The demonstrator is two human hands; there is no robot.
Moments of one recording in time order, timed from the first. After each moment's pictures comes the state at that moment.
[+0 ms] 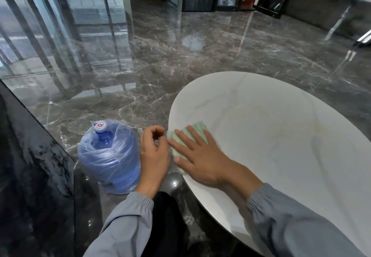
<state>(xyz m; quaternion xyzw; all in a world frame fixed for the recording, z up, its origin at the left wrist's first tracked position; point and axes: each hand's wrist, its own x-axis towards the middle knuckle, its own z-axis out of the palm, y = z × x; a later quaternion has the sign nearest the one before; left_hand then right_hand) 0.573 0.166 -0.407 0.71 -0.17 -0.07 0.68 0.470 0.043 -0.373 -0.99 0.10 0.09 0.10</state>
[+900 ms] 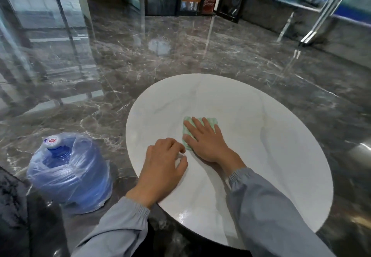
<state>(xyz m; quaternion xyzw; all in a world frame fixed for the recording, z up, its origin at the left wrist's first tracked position) 0.507 0.110 -0.406 0.75 -0.56 0.04 0.35 0.409 -0.066 -0.379 -0.93 0.34 0.05 0.13</state>
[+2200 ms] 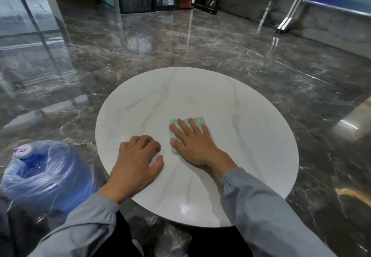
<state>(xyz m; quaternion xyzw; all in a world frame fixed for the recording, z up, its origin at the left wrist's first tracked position) 0.503 0.112 -0.406 0.76 -0.60 0.04 0.24 0.348 -0.057 -0.384 -0.93 0.33 0.06 0.14</state>
